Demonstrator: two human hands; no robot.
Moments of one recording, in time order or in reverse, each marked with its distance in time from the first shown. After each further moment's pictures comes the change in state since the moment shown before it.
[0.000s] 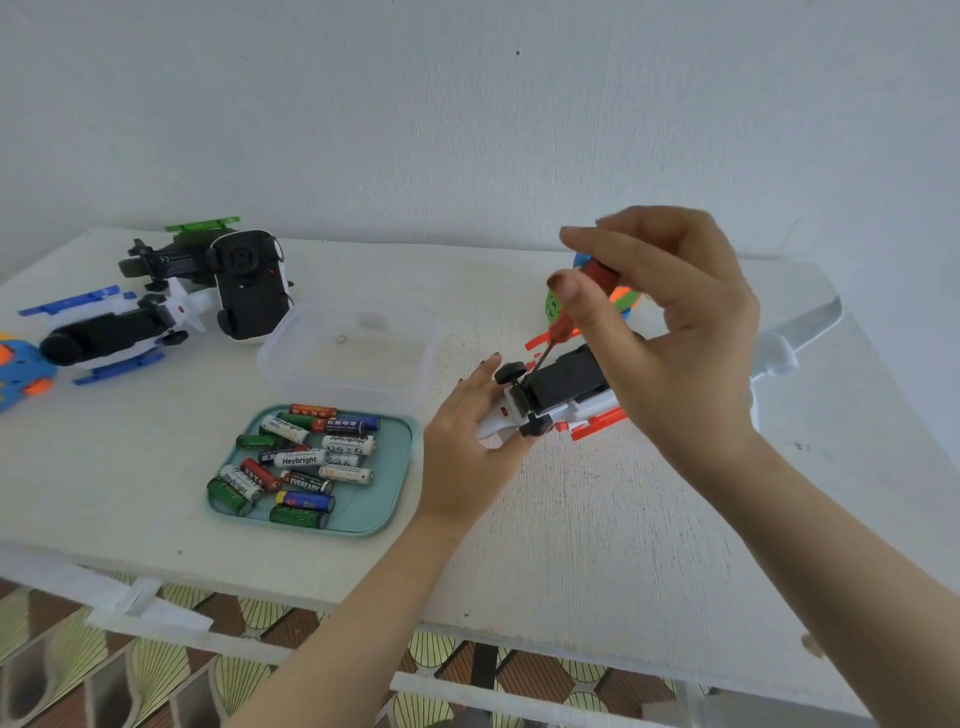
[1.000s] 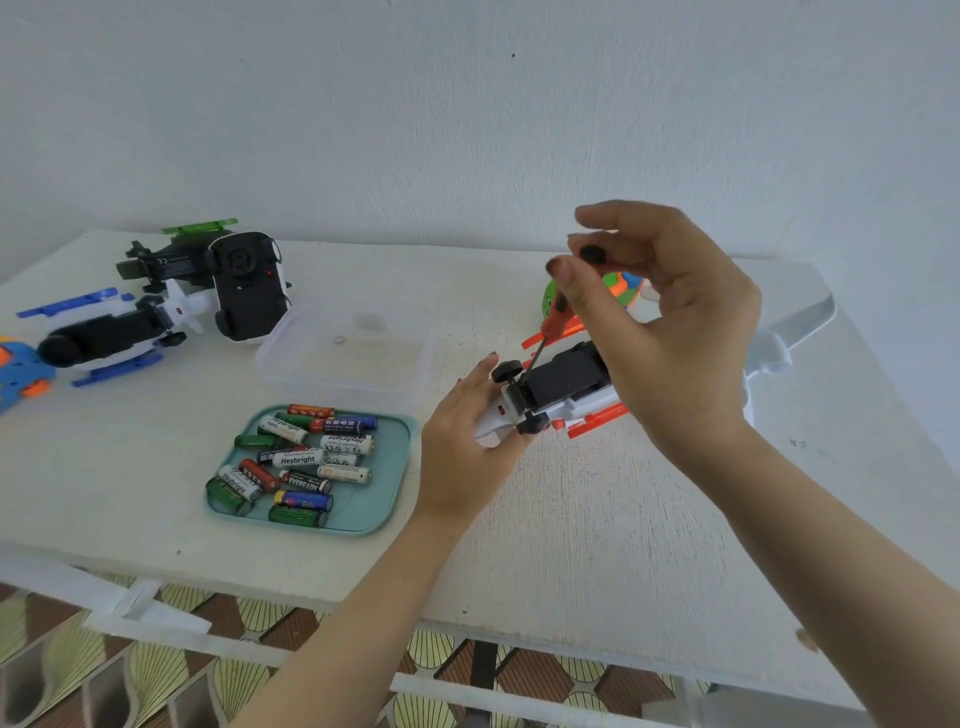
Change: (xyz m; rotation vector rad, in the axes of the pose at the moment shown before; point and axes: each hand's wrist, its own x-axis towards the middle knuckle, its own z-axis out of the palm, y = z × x) left_hand 0.000 0.001 0.000 -0.010 -0.020 -0.033; right_hand 0.002 -0.004 0.001 0.105 0.026 0.093
